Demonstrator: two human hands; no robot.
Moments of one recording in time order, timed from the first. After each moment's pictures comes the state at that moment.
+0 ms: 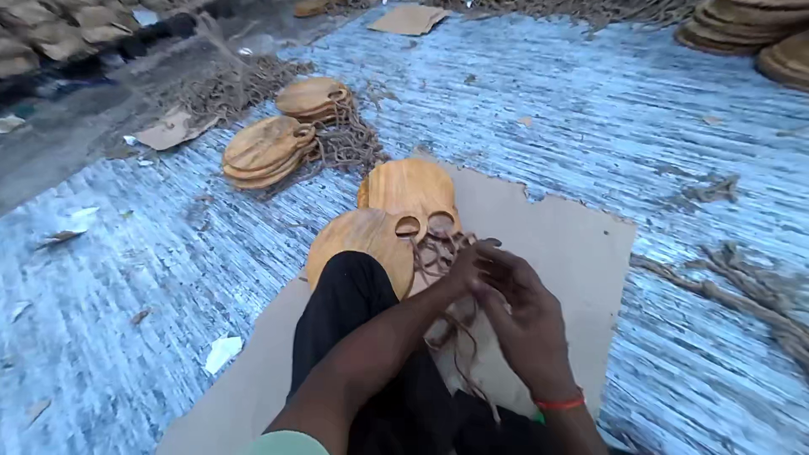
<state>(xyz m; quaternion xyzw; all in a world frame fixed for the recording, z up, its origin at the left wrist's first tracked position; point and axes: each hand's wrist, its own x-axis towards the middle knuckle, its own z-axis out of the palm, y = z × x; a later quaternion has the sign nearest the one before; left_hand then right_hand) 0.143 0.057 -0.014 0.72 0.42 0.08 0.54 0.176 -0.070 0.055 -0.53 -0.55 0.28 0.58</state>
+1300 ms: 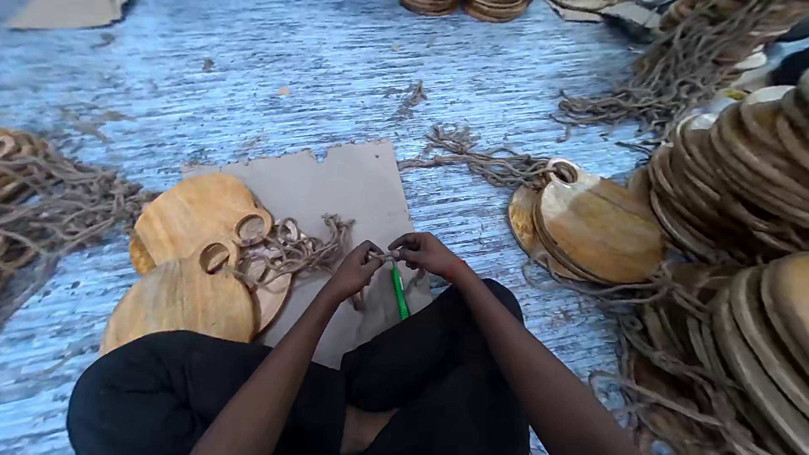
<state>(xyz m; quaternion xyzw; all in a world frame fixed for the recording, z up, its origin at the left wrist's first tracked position) 0.195 -0.025 -0.057 0.75 0.26 -0.07 0.60 0.364 -0.171 -0.049 -0.69 -0.35 0.48 0.40</state>
